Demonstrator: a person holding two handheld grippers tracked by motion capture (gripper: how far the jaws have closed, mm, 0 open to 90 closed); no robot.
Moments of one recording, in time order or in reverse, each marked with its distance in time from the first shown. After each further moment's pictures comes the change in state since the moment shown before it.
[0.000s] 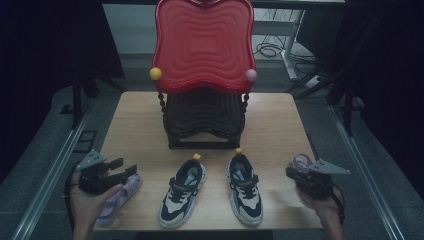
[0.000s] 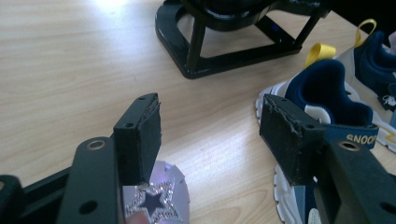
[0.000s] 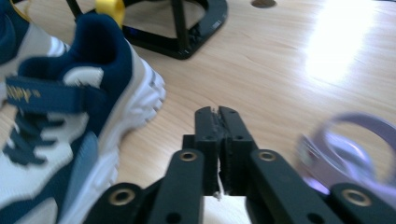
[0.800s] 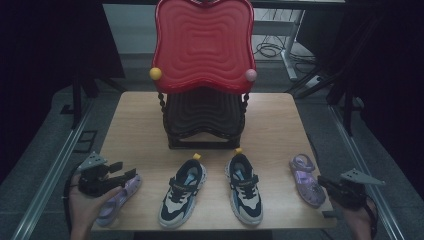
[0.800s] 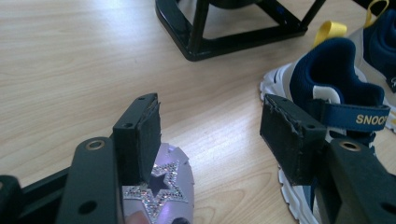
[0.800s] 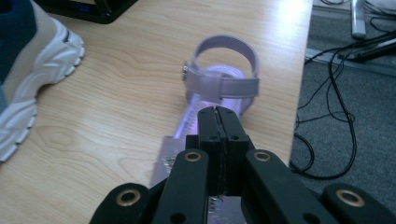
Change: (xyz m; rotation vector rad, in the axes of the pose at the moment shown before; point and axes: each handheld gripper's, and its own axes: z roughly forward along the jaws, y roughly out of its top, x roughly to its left) left arm 0.004 -0.006 0.003 0.054 -0.005 -0.008; right arm -0.055 -0.037 -0.047 0.055 -0.148 0.075
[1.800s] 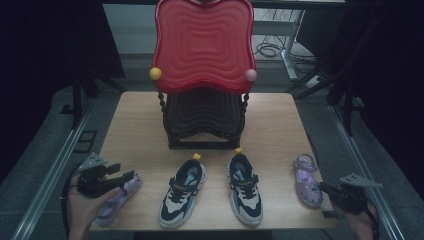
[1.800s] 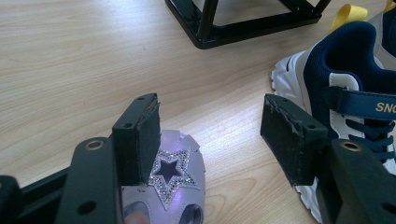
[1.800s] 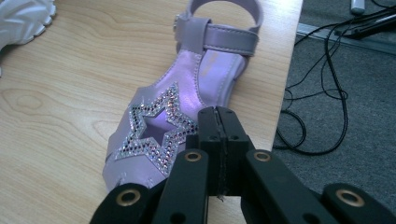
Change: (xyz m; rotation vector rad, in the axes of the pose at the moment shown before) left arm 0.004 -0.003 -0.001 0.030 0.027 -0.001; right arm -0.008 -0.018 0.004 0.088 -0.028 -0.015
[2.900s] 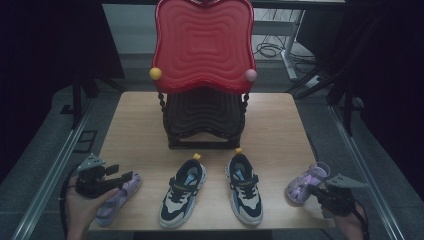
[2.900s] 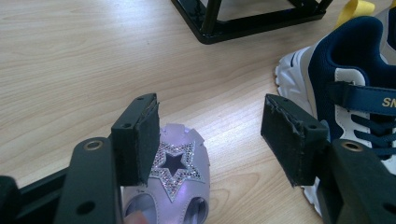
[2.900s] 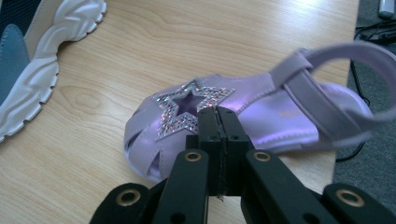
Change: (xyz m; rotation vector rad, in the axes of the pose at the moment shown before) left arm 0.004 -0.003 -0.002 0.011 0.005 -0.011; right arm 0.039 0.012 0.002 0.025 0.054 -0.054
